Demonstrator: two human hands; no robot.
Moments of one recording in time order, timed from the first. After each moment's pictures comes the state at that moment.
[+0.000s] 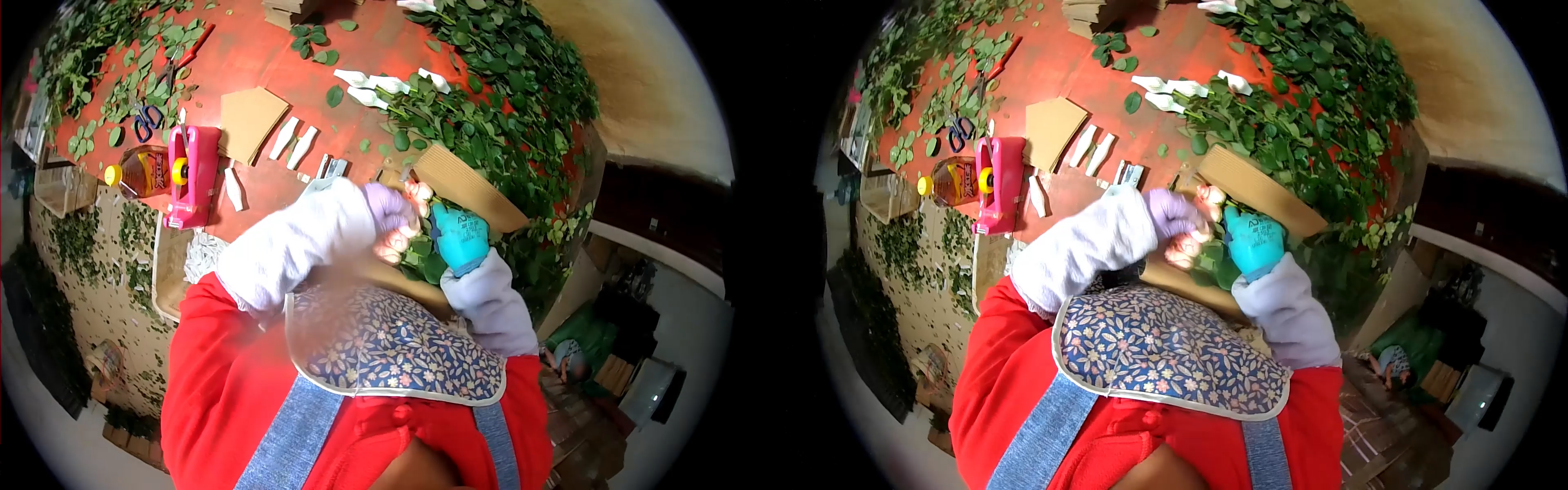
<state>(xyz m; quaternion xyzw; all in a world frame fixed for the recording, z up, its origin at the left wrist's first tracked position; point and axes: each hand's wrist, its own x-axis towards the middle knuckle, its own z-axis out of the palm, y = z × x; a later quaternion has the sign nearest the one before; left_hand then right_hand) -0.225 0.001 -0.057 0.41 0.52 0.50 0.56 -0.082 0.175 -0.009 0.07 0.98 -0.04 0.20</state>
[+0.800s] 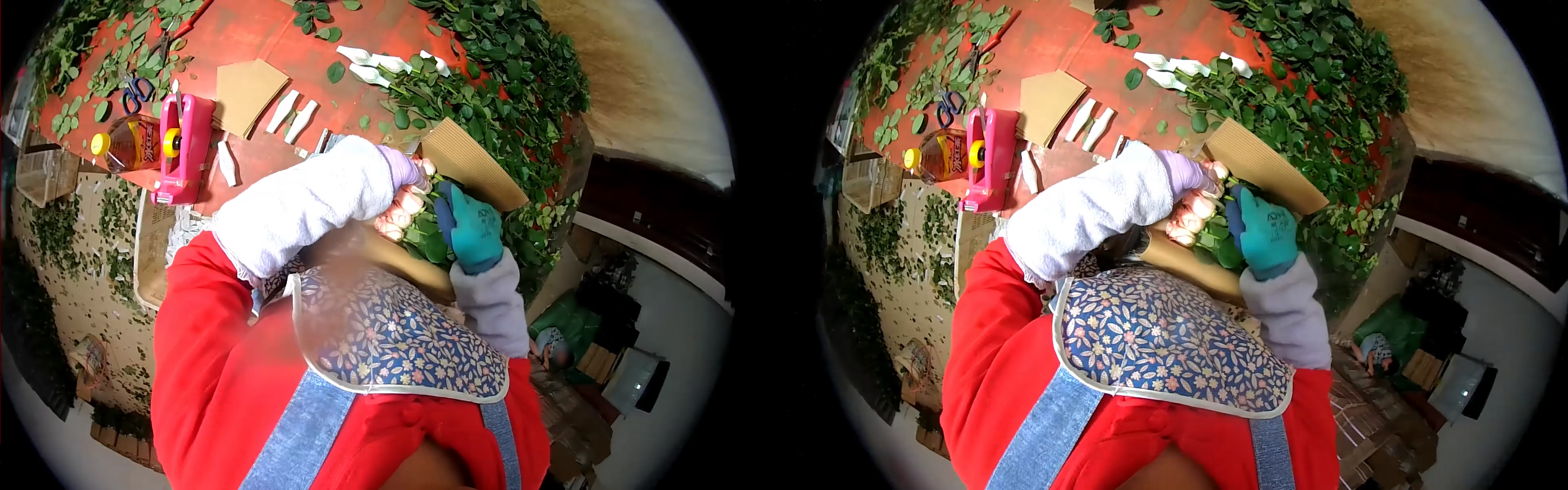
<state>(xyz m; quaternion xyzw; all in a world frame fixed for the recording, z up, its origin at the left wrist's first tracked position) -0.228 0.029 -0.046 -0.13 0.10 0.46 0.87 -0.068 0.159 0.017 0.08 0.99 -0.10 0.00</state>
